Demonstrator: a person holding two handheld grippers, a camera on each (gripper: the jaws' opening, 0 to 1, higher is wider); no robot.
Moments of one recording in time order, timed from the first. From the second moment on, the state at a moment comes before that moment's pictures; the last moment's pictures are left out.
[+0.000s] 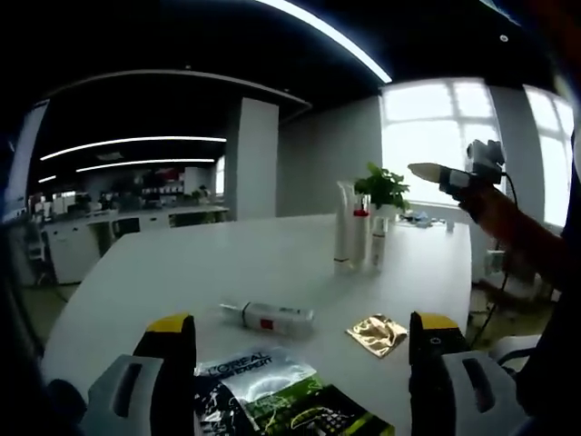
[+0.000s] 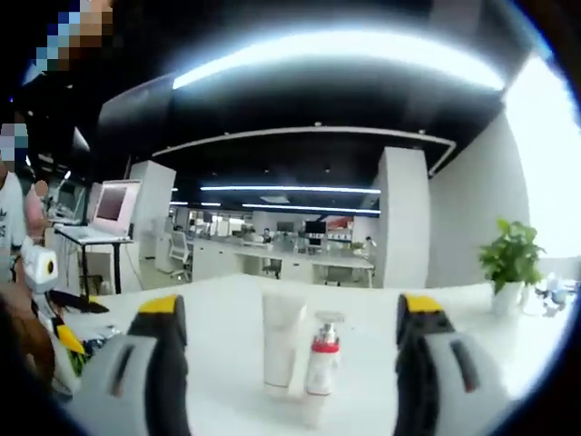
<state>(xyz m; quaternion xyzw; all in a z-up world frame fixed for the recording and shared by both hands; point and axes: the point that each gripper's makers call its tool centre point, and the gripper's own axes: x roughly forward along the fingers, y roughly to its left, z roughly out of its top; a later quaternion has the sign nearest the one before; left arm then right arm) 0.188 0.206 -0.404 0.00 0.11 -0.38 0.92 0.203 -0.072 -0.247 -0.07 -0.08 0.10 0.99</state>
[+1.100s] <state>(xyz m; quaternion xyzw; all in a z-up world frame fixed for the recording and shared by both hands) 0.185 0.211 -0.405 0.00 0.12 -0.38 0.92 0.193 0.019 -0.273 -0.21 0.00 0.27 0.94</state>
